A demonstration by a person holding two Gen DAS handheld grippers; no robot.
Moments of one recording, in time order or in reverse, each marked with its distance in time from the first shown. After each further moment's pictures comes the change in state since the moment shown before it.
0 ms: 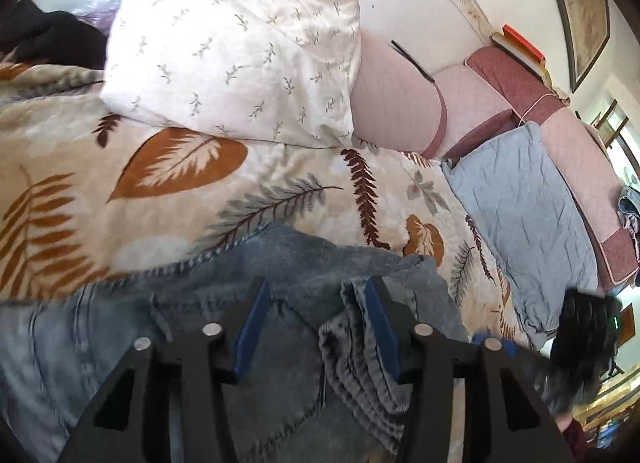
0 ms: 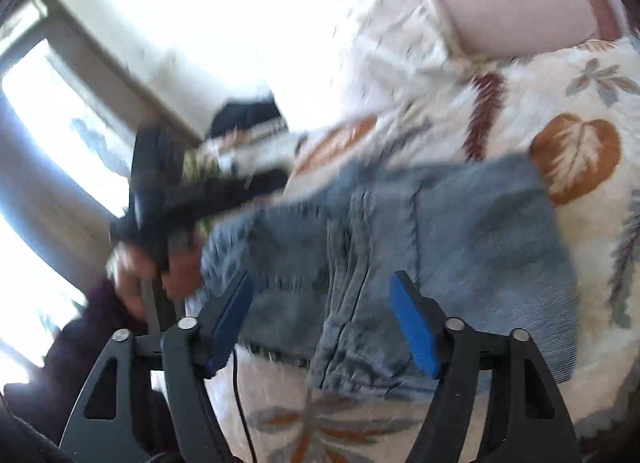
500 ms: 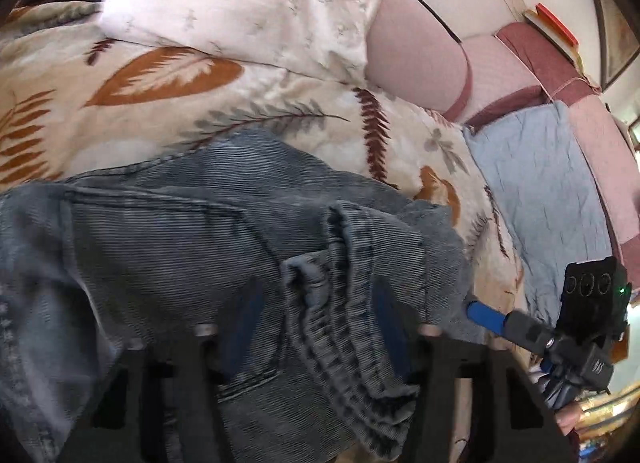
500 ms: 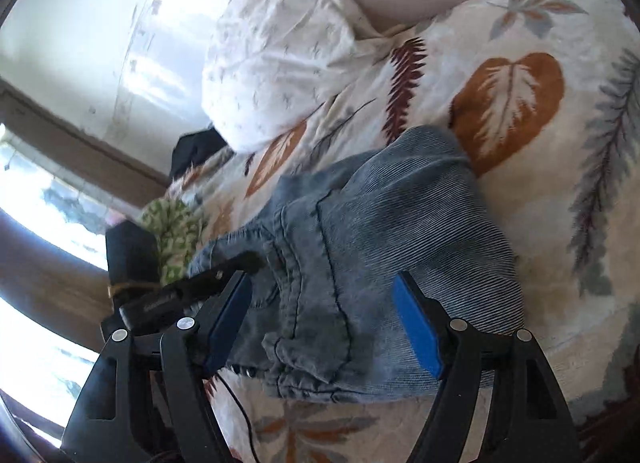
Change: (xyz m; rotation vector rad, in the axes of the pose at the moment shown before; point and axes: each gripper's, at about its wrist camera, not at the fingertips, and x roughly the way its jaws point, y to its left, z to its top) left arm 0.052 -0.024 -0.037 -0.084 0.153 0.034; right arm -0.011 -0.050 0.008 0.228 0.045 -0.051
